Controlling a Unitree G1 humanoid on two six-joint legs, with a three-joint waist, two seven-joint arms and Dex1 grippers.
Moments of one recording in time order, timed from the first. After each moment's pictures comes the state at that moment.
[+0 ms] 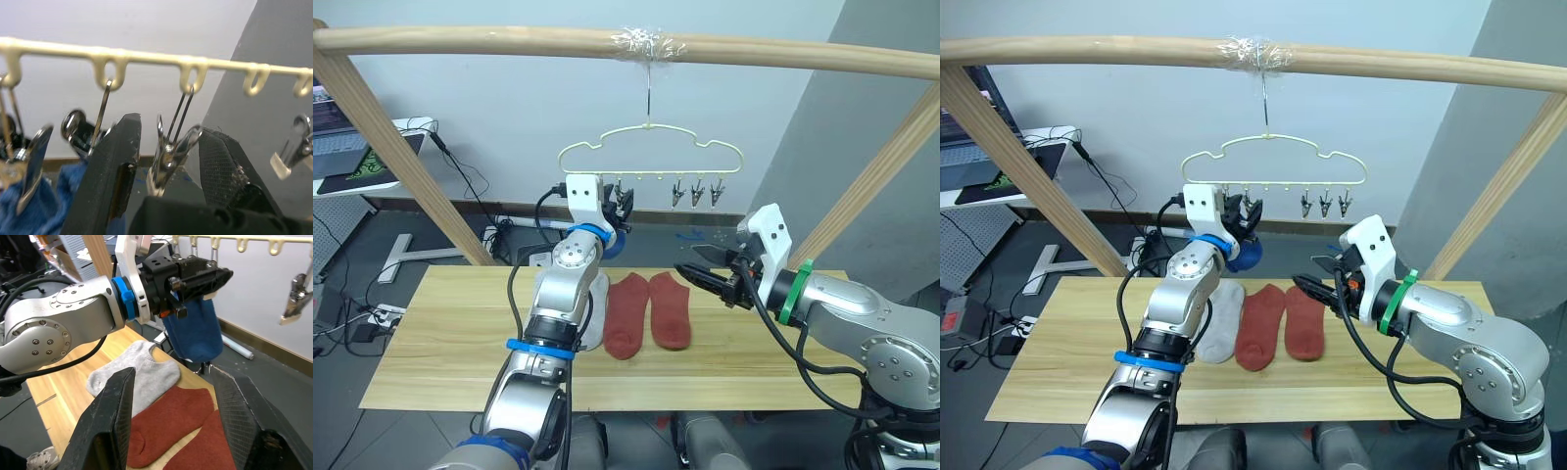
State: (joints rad) left arm -0.68 0.11 -0.03 0.32 -0.09 0.20 -0.14; right arm -0.38 -0.48 -0.09 -0.75 0.89 1.19 0.23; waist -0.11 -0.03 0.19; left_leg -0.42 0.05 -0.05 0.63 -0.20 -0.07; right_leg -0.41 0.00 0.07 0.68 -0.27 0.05
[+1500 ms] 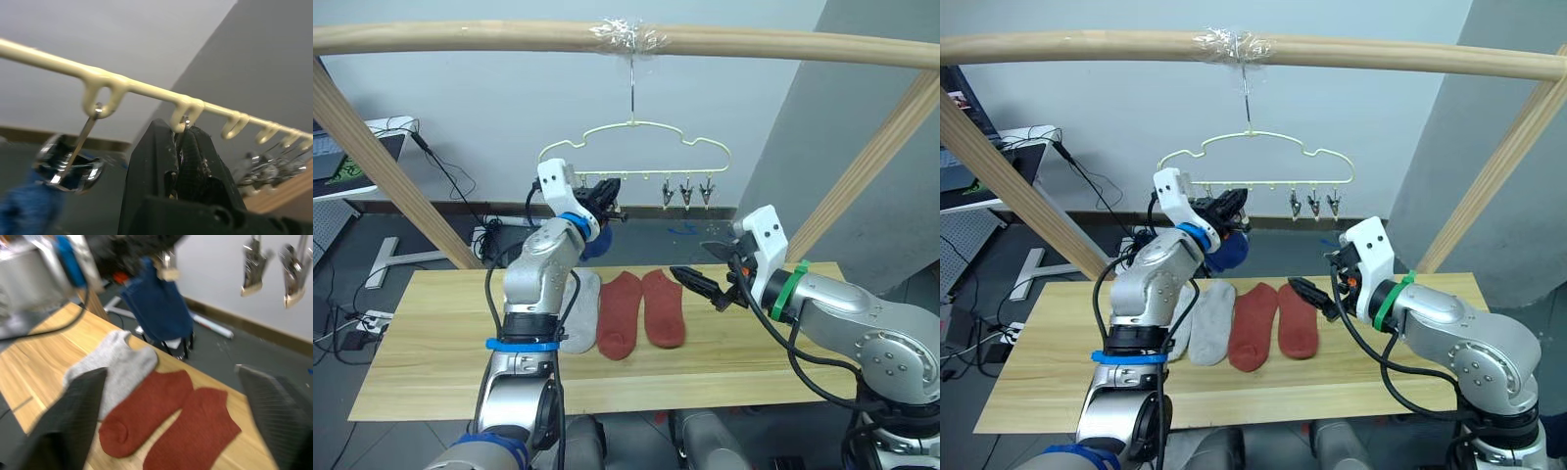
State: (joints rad) left arm -0.68 0.13 0.19 0.08 -0.44 0.62 -0.28; right arm -0.39 -0.47 -0.03 -0.69 0.87 1.23 0.09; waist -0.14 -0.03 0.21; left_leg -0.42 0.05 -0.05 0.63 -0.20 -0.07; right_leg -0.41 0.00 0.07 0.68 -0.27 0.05
